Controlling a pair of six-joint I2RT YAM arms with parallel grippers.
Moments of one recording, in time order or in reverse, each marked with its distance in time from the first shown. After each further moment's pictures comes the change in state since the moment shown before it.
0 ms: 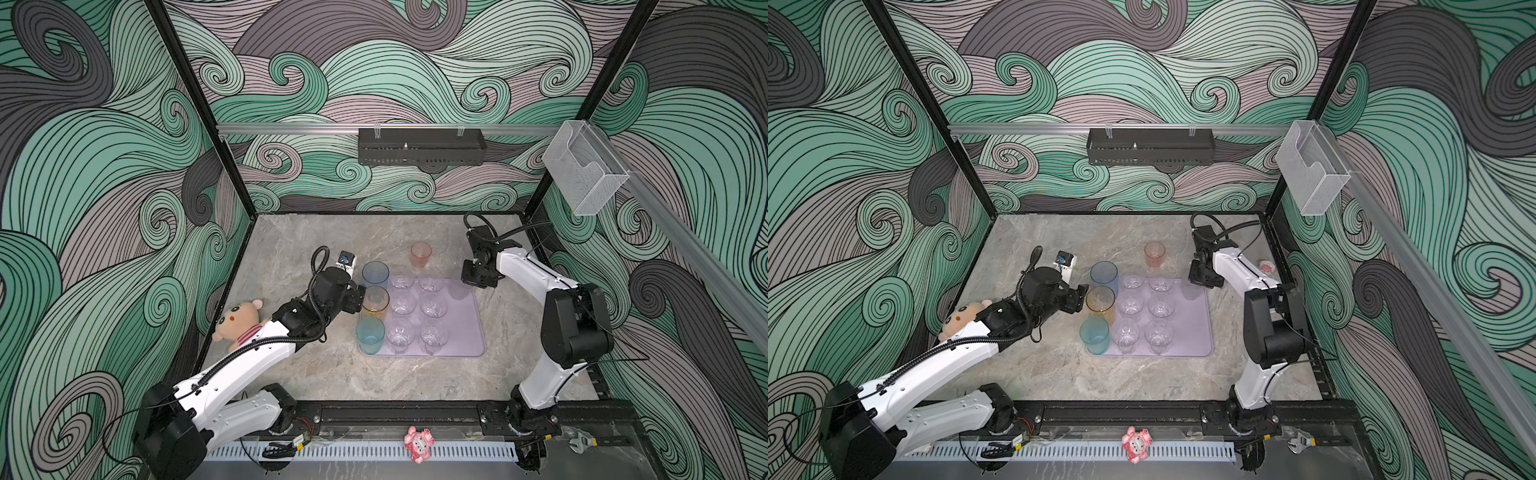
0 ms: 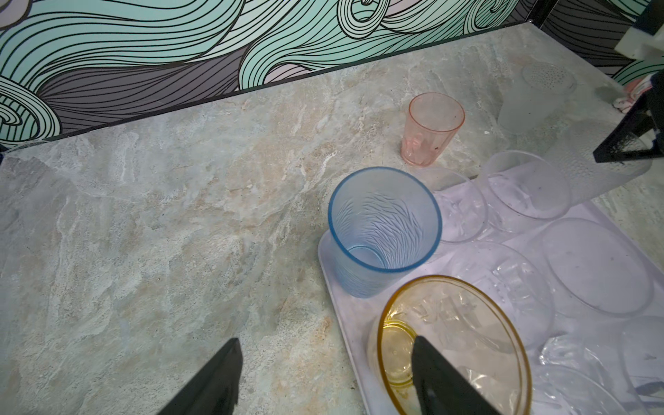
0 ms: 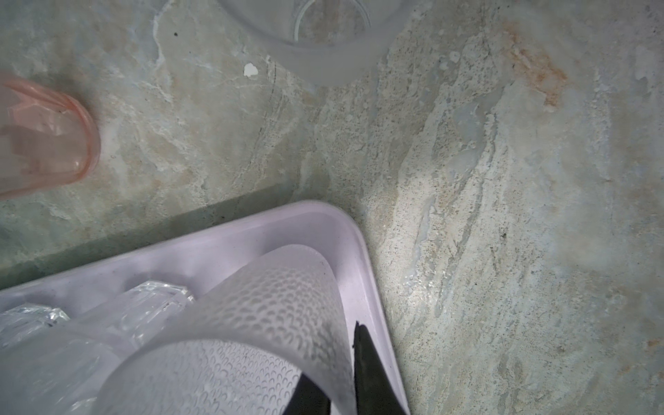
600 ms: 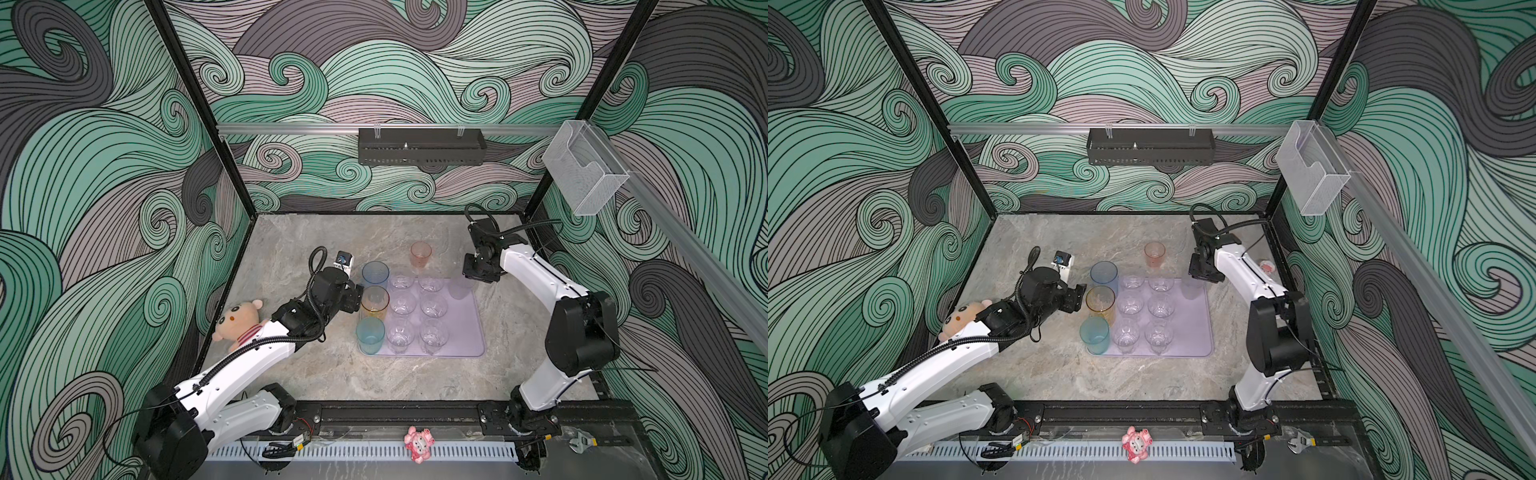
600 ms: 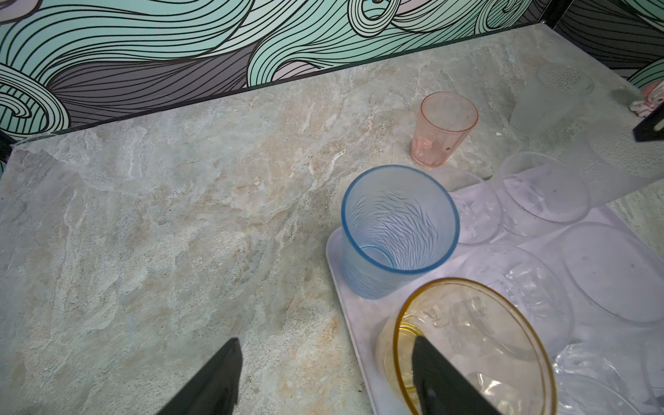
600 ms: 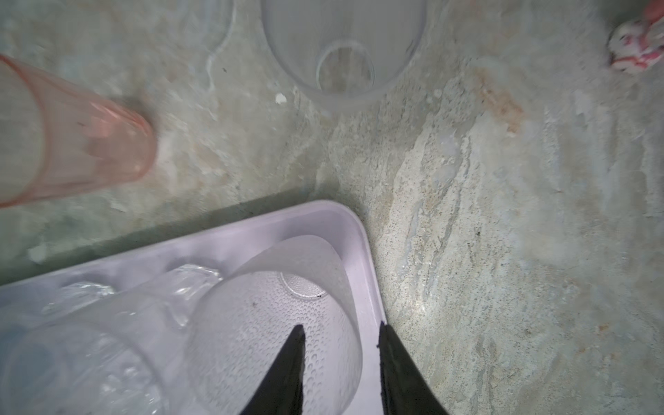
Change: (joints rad) left arm 0.021 -0.002 -0.019 0.014 -0.002 -0.004; right arm 0.019 -0.091 0.094 -0.091 0.026 -0.008
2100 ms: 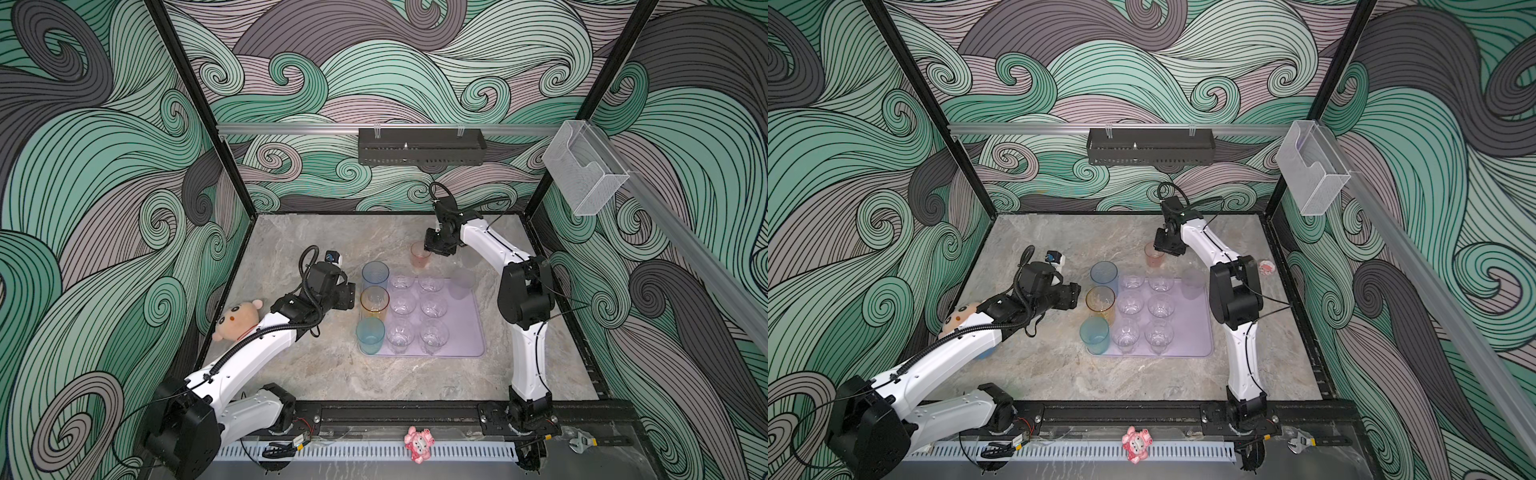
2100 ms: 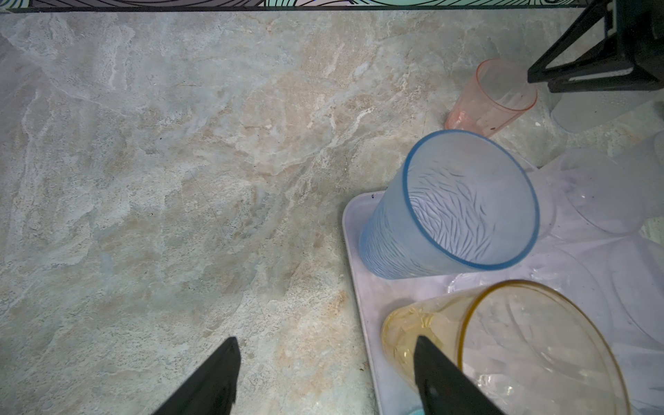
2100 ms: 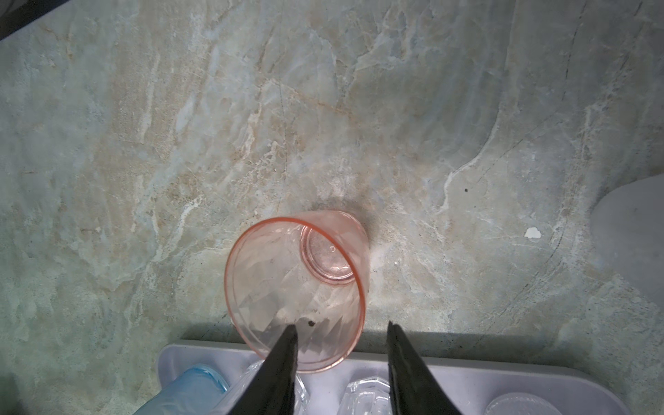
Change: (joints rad) left arm 0.130 0.063 0.005 -0.067 0.128 -0.115; right arm 0.103 0.500 0.529 0.043 -0.220 0.063
